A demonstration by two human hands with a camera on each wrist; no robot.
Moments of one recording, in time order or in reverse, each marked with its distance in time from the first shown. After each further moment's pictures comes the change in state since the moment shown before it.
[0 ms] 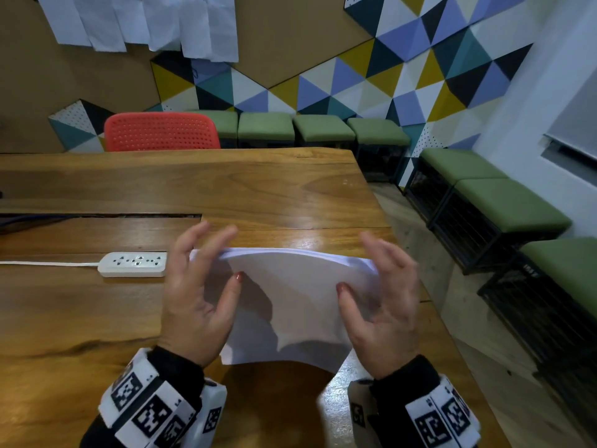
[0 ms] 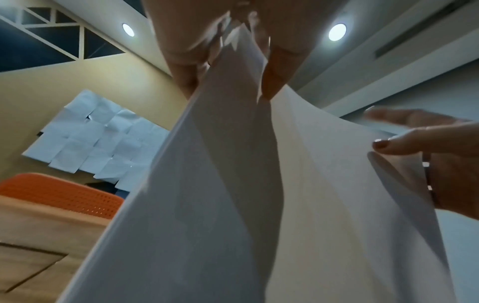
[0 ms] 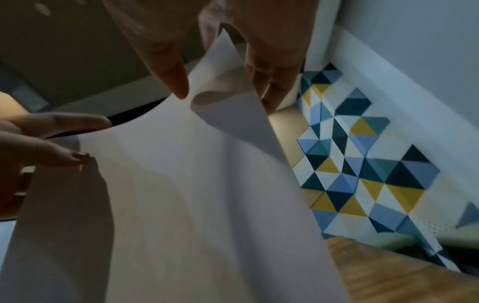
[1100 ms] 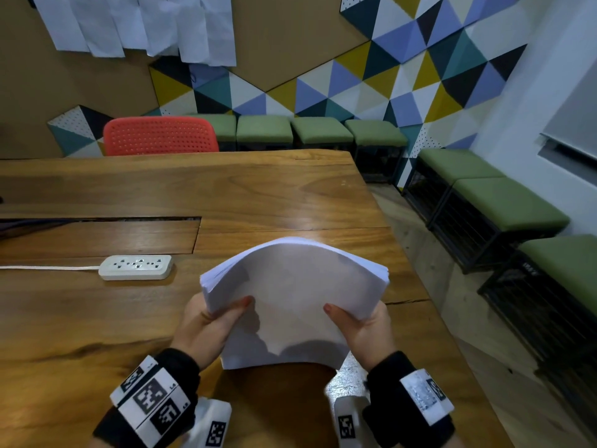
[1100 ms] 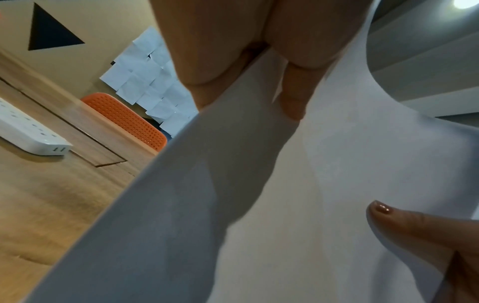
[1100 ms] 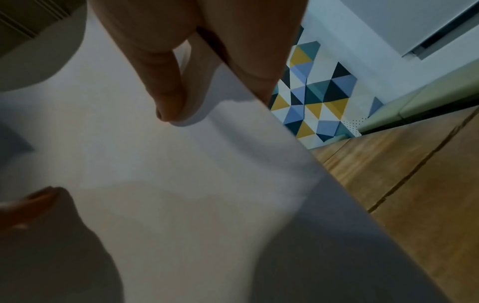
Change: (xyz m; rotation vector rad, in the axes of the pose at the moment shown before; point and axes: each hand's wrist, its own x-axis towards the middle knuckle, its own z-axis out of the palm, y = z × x) left_hand -0.016 0.000 0.009 -0.541 -0.242 -0.776; right_hand -0.025 0.037 0.020 0.408 -0.256 0.702
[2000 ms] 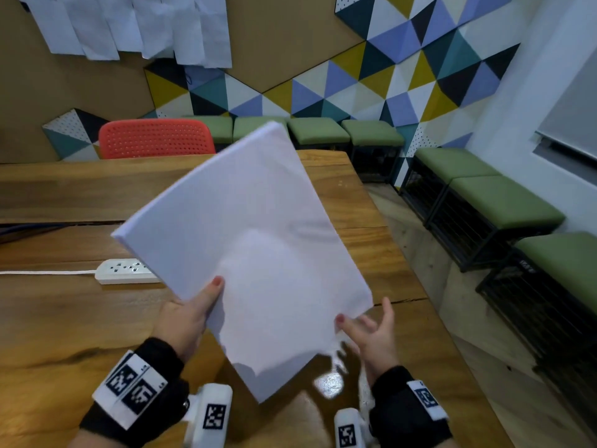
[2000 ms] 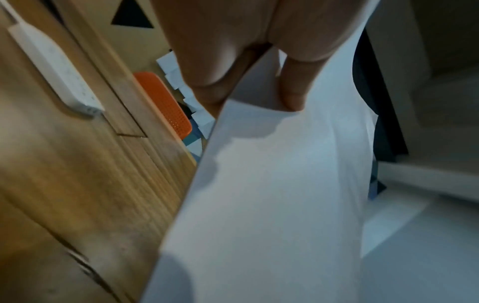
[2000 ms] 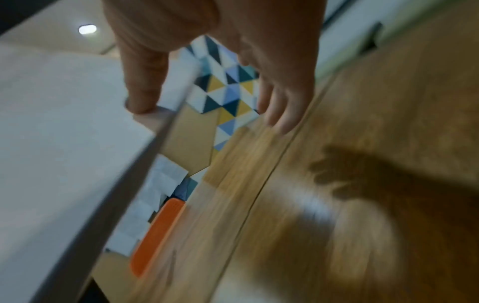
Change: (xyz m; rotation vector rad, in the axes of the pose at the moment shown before) left_hand 0.025 -0.015 -0.017 -0.250 0.186 -0.112; right_hand -0.003 0.034 -0.016 0.290 0.129 0.436
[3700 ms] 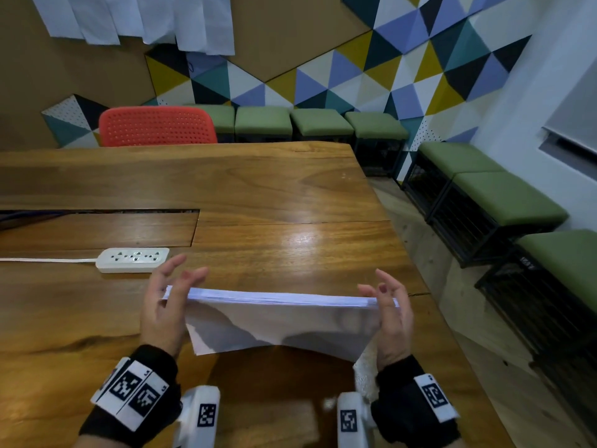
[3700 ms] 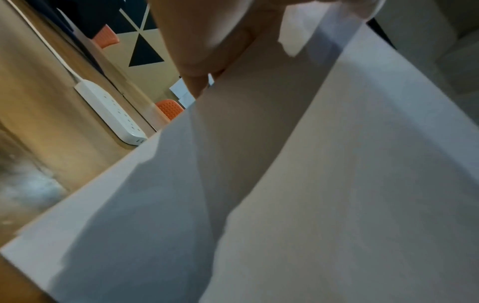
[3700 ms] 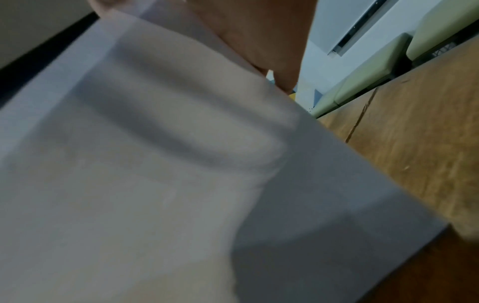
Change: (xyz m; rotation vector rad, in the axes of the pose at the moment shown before) left_hand -0.003 -0.007 -0.019 0.247 0.077 0.282; right_hand -0.007 -0.018 0.005 -0.111 0.064 -0.519
